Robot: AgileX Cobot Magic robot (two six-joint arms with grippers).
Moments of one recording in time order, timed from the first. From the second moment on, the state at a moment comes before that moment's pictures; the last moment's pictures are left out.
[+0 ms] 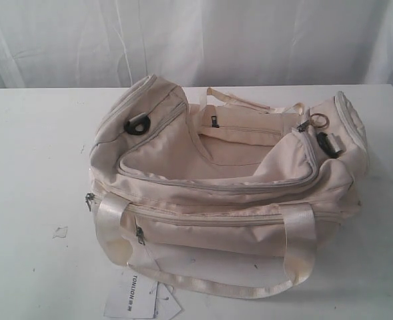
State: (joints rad) left arm 0.00 0.23 -0.17 -0.31 0.26 0.26; right arm -0.27 0.16 -0.19 0.04 0.30 -0.12
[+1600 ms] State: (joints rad) left arm 0.00 0.22 -0.06 -0.34 0.38 0.13; right arm -0.27 0.01 -0.01 -0.07 0.23 0.16
